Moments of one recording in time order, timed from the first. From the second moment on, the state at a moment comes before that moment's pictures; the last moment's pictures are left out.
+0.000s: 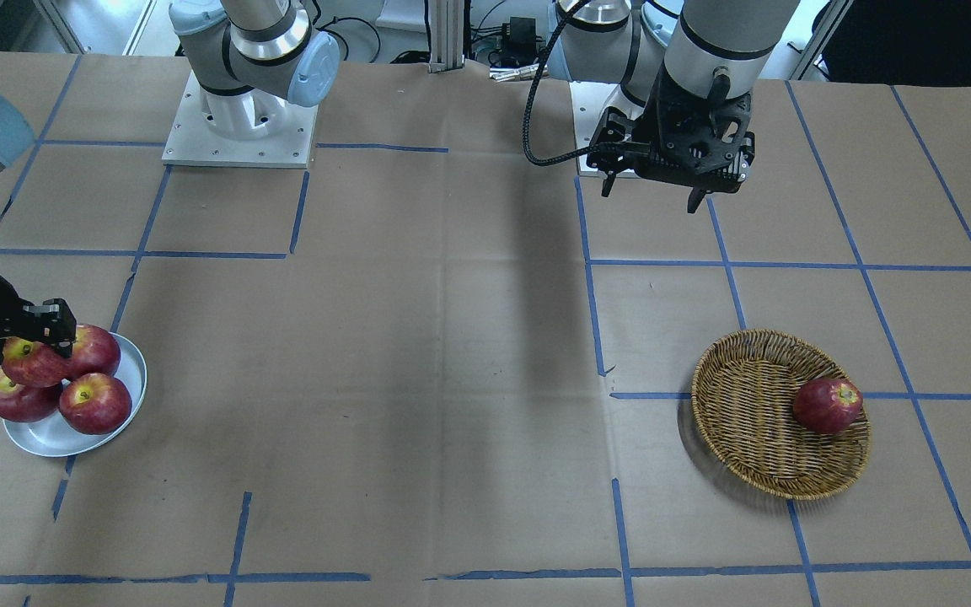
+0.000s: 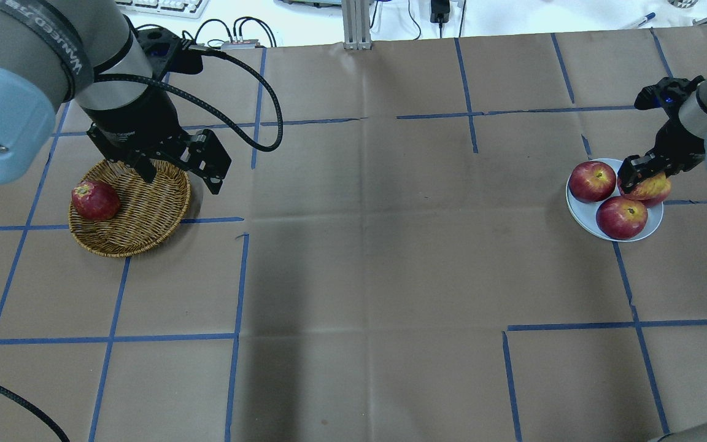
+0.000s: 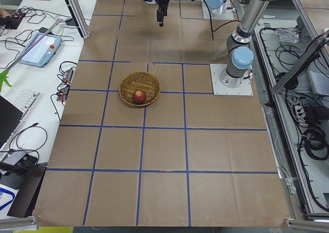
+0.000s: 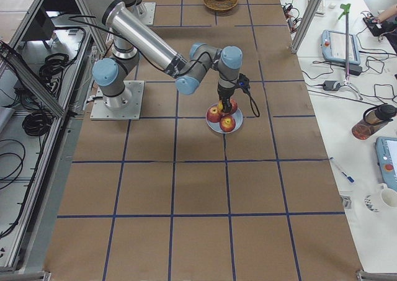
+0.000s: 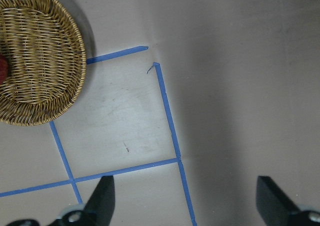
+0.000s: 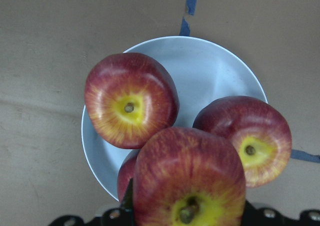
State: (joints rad) left arm -1.62 -1.53 -1.62 -1.62 1.59 0.17; right arm 1.11 -1.32 1.86 -2.11 -1.58 -0.66
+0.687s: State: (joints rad) left arm -1.62 -1.53 -1.62 -1.62 1.59 0.17; right arm 1.12 -1.36 1.80 -2.07 -1.59 -0.65
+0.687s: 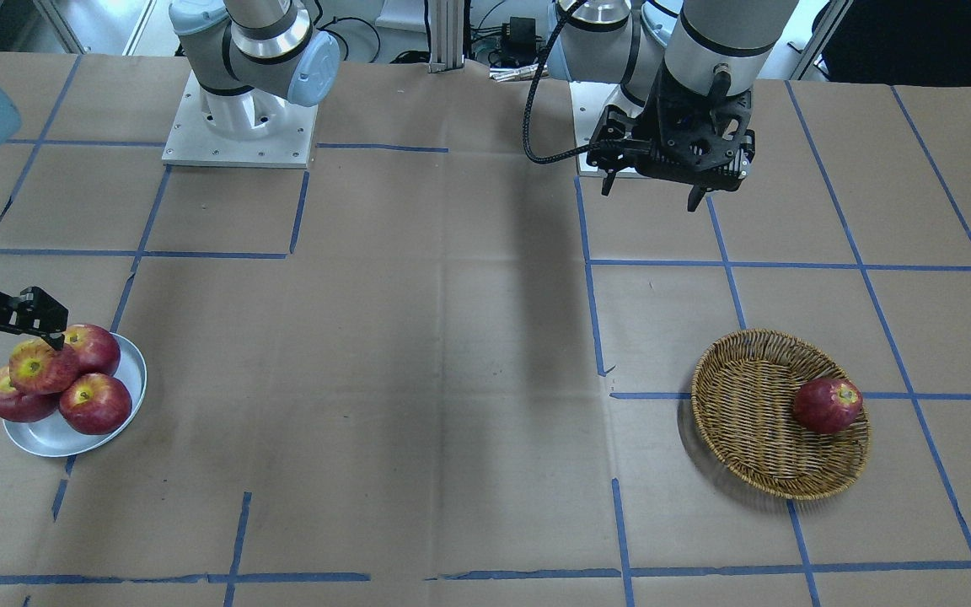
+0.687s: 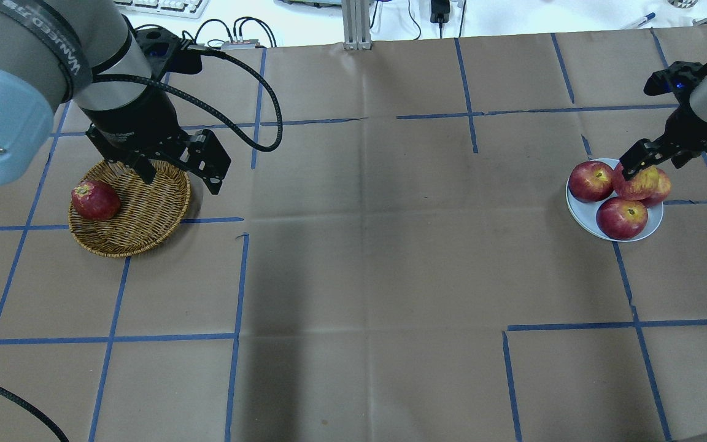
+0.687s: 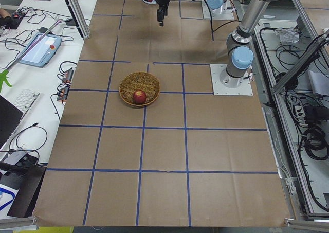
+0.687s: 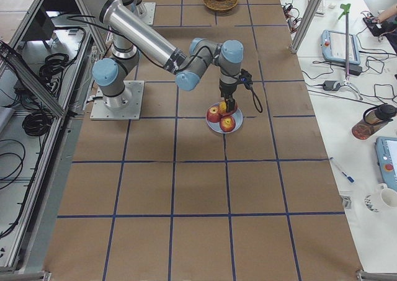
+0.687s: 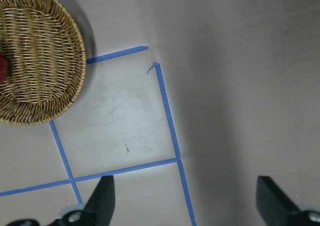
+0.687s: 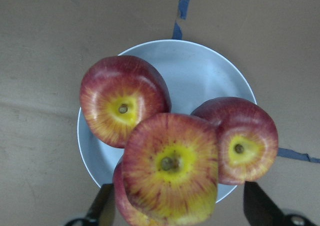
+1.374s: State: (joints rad) left arm -1.62 -1.53 -1.62 -1.62 1.59 0.17; right arm 1.30 -1.52 1.63 -1.64 -1.58 -0.40
